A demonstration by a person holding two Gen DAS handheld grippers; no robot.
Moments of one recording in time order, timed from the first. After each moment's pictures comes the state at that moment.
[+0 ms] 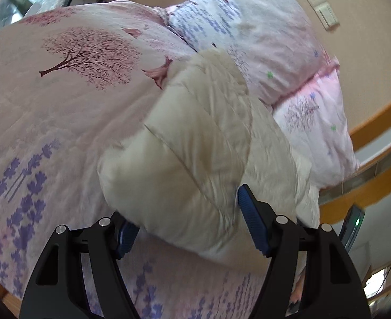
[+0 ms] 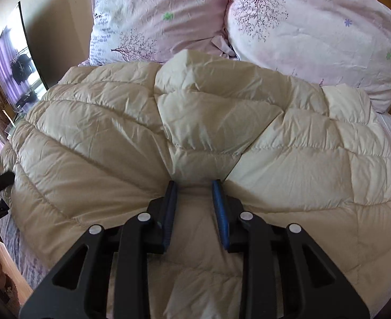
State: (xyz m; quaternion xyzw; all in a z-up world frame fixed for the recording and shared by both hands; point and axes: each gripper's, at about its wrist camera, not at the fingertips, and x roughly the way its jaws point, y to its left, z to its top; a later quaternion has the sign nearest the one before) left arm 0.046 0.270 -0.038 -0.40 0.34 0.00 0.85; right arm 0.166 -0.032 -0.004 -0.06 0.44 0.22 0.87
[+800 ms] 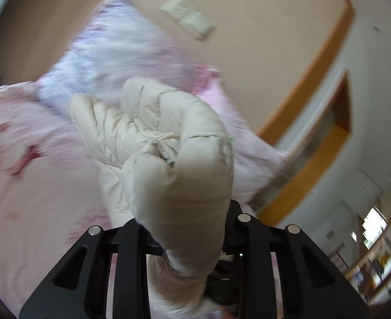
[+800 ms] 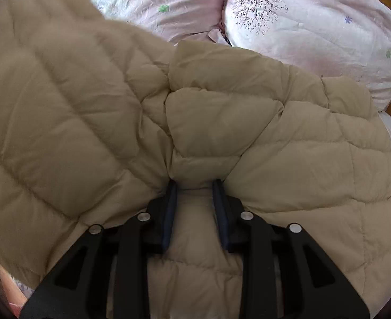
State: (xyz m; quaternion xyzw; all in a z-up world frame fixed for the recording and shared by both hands) left arm 0.078 0.165 0.083 -0.28 0.17 -0.21 0.92; right arm 0.172 -0.029 -0.012 -0.07 0.45 0.20 0.87
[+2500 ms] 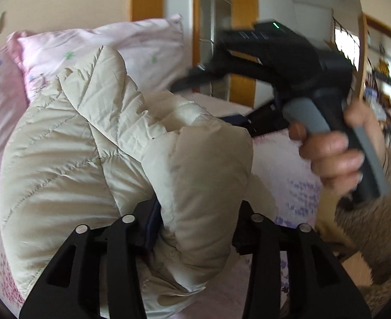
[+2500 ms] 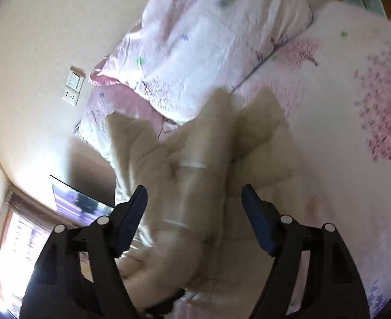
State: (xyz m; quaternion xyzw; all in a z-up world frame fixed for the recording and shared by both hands) left arm 0.076 -0.102 0.006 0.14 0.25 -0.36 0.89; right arm 0.193 -0.317 0.042 0.38 0.40 0.25 0.79
